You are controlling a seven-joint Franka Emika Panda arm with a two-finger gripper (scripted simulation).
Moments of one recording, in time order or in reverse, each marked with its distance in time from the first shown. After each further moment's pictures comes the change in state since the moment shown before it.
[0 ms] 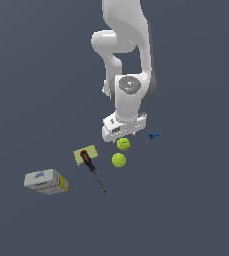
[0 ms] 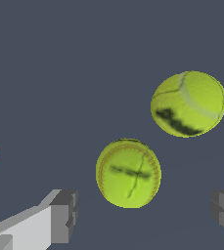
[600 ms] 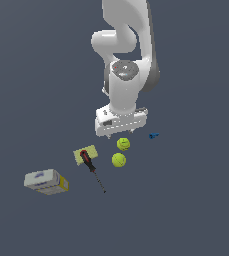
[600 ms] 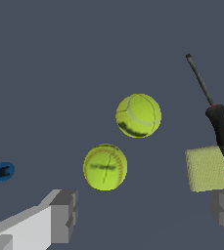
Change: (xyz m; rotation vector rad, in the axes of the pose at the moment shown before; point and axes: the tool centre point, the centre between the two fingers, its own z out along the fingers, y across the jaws) arm 0.012 0.028 -0.060 -0.002 -0.012 0.146
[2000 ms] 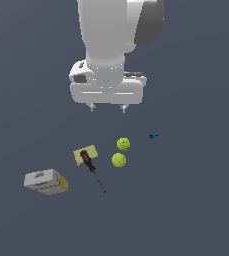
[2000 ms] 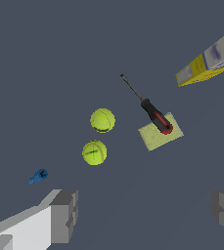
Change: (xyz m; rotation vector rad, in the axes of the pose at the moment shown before) arm -0.005 0.047 -0.153 0.012 -0.021 0.327
